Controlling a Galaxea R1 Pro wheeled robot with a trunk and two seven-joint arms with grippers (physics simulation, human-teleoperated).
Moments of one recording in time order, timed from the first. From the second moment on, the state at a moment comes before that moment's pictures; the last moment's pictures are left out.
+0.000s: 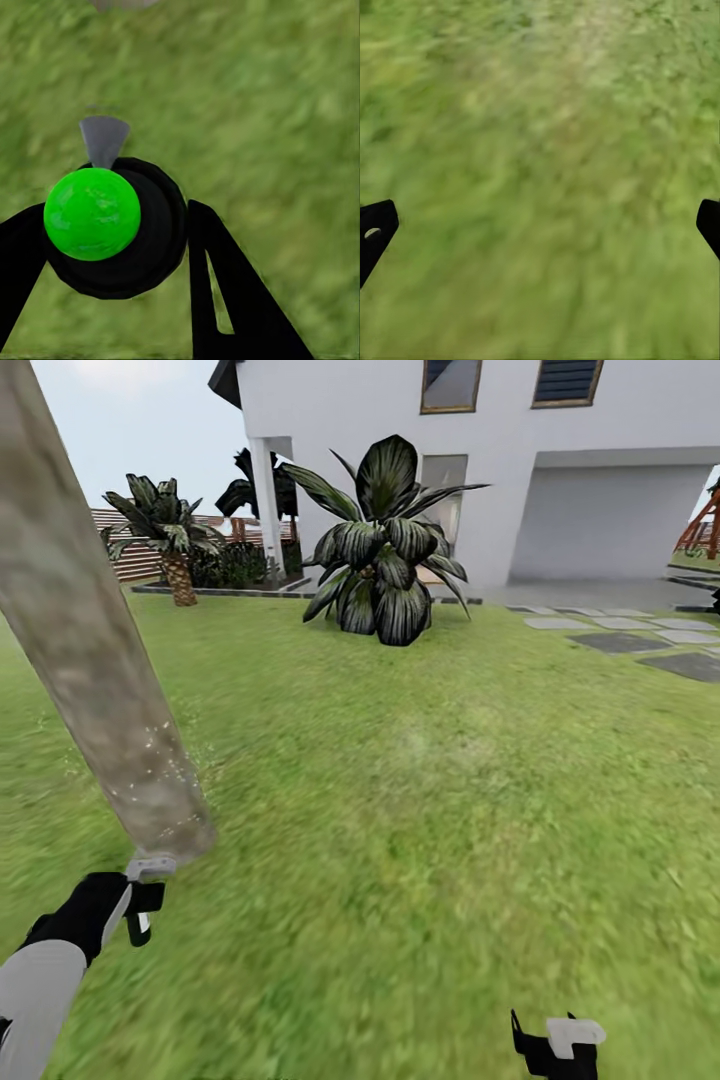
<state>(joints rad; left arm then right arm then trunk) -0.79 0.28 0.26 -0.48 -0.22 0.56 -0.12 -0.40 -0.11 -0.18 -0.08 0.22 -0.70 -0.14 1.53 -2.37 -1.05</state>
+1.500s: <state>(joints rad) -0.78 0.32 0.31 -0.36 -0.21 0.34 -0.09 -0.40 -0.11 -0.18 -0.08 0.23 -0.70 -0.13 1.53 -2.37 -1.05</state>
